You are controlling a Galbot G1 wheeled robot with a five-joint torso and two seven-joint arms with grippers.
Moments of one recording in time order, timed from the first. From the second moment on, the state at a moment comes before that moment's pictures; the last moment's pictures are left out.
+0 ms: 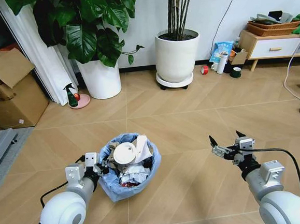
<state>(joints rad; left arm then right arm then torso) 1.38 -0.99 -0.40 -2.23 -0.76 0.64 -0.40 -1.63 1.19 0.65 2.29 0.32 -0.29 0.08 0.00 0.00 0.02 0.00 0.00</state>
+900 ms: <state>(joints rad) 1.39 -1.07 -0.42 -2.18 -0.73 0.63 -0.41 -1.62 1.19 0.66 2.26 0.34 -0.27 0.08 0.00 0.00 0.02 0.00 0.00</state>
